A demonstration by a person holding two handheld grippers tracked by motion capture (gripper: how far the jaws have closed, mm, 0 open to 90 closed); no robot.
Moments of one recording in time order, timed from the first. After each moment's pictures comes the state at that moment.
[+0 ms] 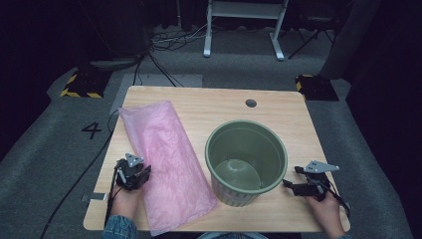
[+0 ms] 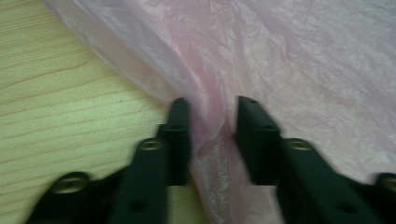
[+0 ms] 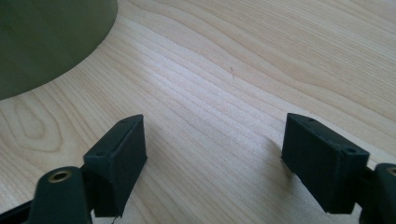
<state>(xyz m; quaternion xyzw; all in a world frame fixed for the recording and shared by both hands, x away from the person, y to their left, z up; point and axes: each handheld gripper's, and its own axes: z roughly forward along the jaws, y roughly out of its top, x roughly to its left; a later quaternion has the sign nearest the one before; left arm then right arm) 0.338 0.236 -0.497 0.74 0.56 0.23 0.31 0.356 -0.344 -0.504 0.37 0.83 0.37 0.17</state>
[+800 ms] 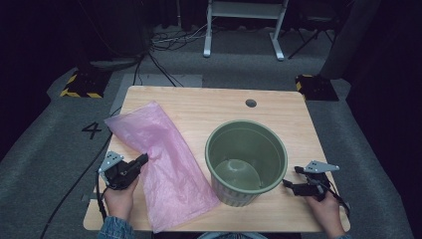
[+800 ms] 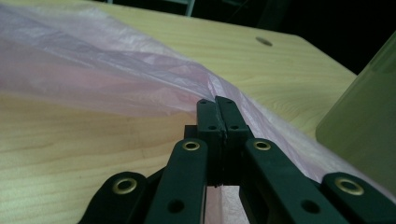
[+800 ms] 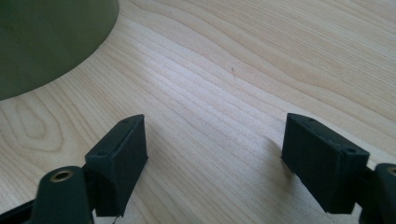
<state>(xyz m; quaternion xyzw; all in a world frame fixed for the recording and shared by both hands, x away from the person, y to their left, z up) 0.317 0.259 -0.458 0.64 0.51 0.19 0.54 0.356 -0.344 -0.504 0.37 0.83 0.37 0.17</state>
